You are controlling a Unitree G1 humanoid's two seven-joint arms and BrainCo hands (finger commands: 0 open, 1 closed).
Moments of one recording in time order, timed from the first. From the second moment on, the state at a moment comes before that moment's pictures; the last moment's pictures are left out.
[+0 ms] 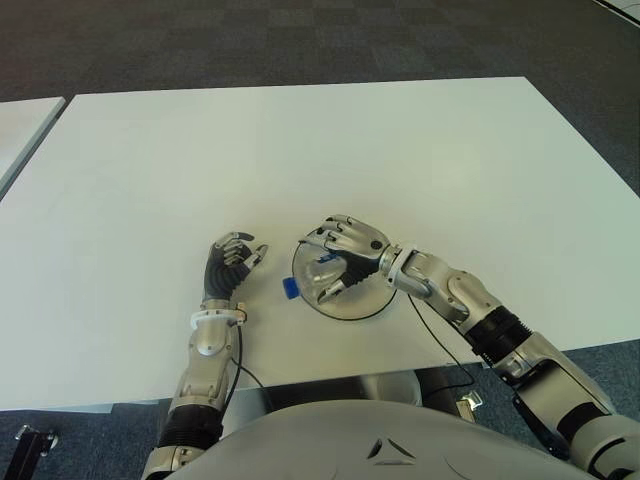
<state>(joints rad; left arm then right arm) 0.21 0.07 0.02 0.27 0.12 -0.38 0.16 -0.34 -0.46 0.64 0.19 -0.99 -0.37 0.01</state>
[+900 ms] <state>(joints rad) 0.21 0.07 0.02 0.28 0.12 -0.38 0.16 -0.25 -0.36 0.49 0.11 -0.93 -0.26 -0.21</state>
